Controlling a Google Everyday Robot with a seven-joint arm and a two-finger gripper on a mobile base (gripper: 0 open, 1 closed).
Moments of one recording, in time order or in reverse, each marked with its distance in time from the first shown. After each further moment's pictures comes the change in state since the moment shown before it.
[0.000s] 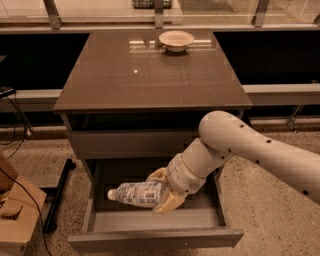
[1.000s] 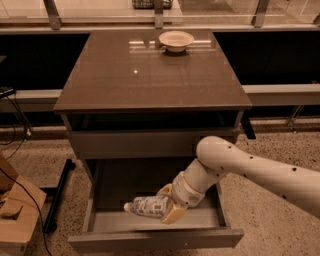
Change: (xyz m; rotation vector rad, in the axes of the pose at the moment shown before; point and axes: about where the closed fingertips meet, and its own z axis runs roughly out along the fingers) arm 0.085 -0.013 0.067 -0.049 0.036 0.178
